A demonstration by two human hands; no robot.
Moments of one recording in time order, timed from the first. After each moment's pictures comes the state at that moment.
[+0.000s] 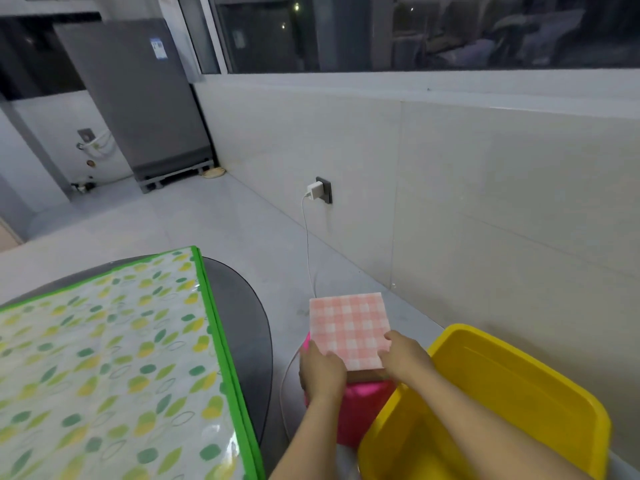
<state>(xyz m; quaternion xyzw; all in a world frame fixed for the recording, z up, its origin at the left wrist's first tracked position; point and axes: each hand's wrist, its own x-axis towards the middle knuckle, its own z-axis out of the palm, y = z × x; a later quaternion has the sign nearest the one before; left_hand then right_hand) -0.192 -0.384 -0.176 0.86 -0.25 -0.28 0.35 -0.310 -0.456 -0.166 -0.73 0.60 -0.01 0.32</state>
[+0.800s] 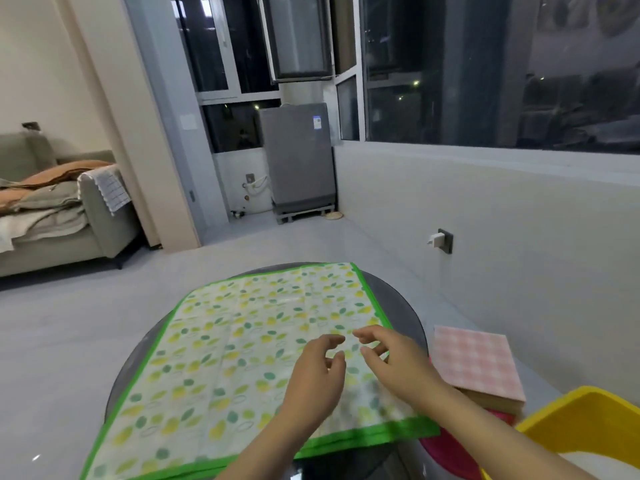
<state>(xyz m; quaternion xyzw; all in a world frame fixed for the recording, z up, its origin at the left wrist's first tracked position) -0.102 -0.104 -0.013 0.78 -0.40 -0.10 0.47 -0.202 -0.222 -0.012 -0.87 0.23 -0.24 0.37</state>
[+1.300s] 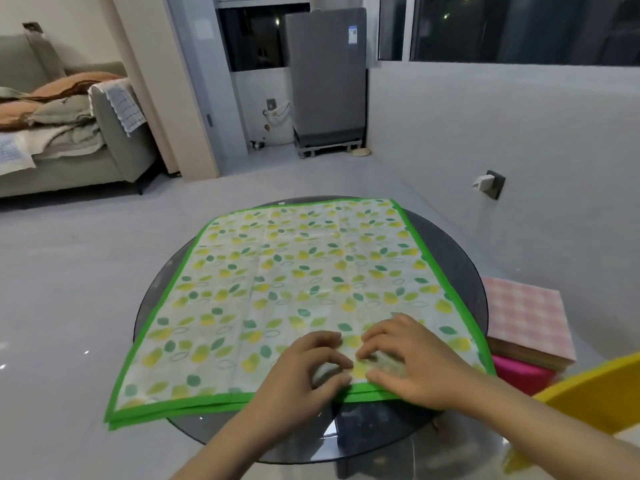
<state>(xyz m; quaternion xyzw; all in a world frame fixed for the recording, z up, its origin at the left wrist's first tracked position) -0.054 -0.013 -0.067 0.77 -0.51 -0.13 0.36 -0.177 -0.189 -0.058 -0.97 0.04 -0.08 0.23</state>
